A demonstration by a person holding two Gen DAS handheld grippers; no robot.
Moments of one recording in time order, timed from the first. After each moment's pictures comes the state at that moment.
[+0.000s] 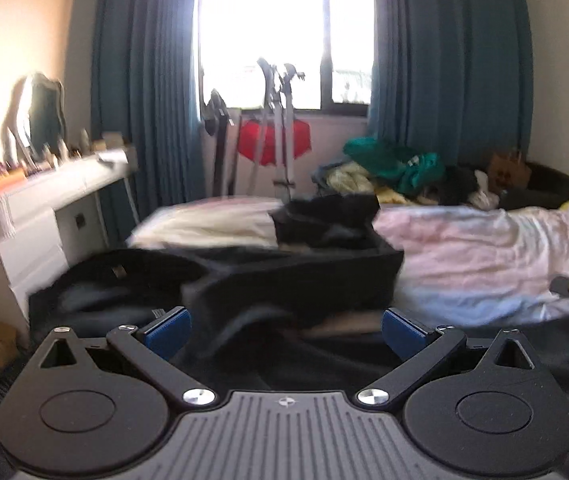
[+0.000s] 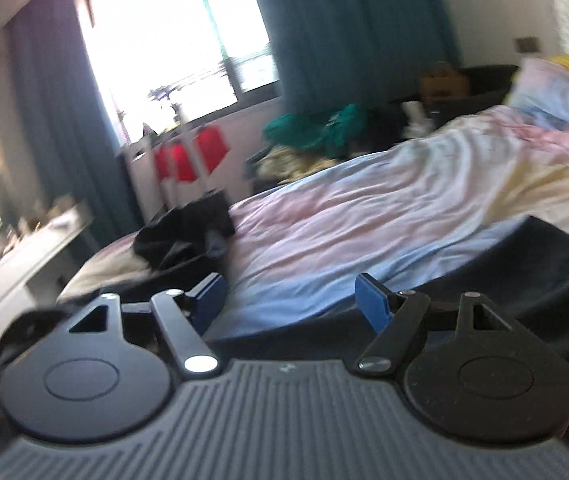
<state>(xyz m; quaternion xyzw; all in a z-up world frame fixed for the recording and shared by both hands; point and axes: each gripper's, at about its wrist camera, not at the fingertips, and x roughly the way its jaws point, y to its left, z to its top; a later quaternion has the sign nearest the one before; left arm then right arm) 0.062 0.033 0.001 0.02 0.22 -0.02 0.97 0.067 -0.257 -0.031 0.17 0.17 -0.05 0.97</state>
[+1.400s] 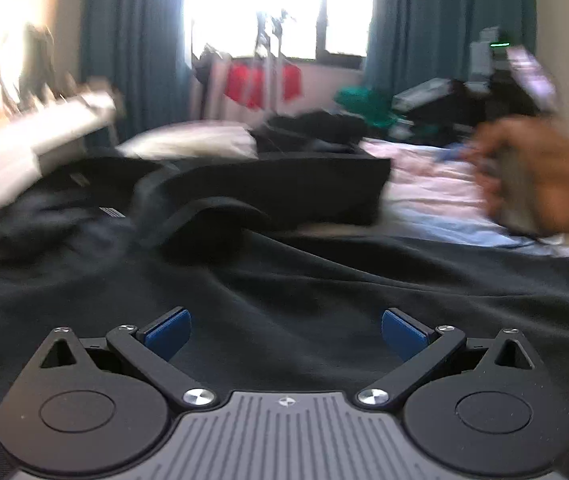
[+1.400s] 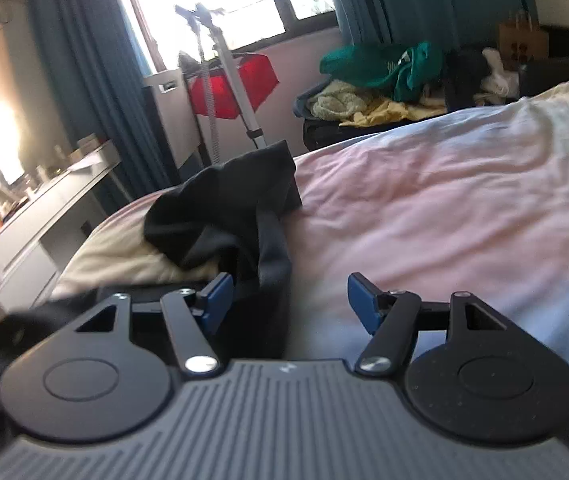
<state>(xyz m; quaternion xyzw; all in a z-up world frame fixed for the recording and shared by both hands) 0.074 0.025 -0.087 -0.01 0.29 -0.05 0.96 0.314 -0.221 -0.048 0.18 0.27 0.02 0.95</state>
